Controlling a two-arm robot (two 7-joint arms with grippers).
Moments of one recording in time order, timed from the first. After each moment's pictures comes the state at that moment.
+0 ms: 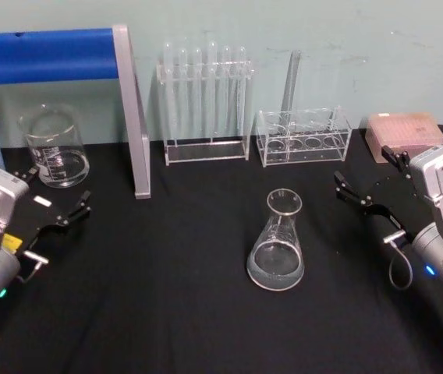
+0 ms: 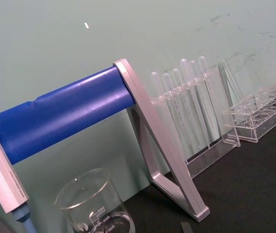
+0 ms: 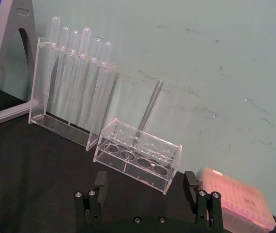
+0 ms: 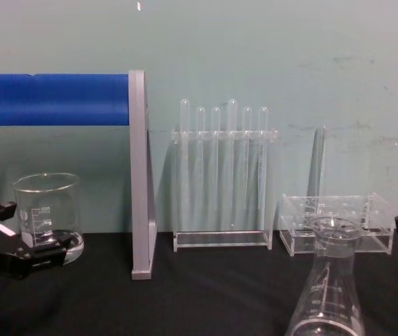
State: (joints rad) left arm -0.20 0.60 0.45 -1.41 -0.25 -0.12 0.03; right arm 0.12 0.38 -0.18 -1.43 0.06 -0.13 0.16
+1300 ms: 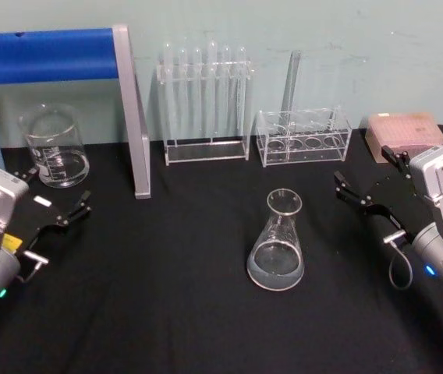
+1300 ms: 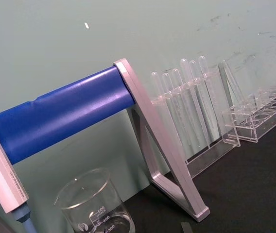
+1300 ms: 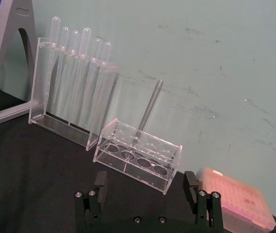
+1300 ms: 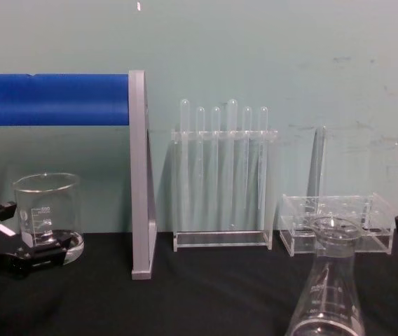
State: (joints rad) left arm -0.20 0.60 0.45 -1.41 -0.25 -0.12 0.03; right arm 0.12 0.38 -0.18 -1.43 0.06 -0.13 0.16
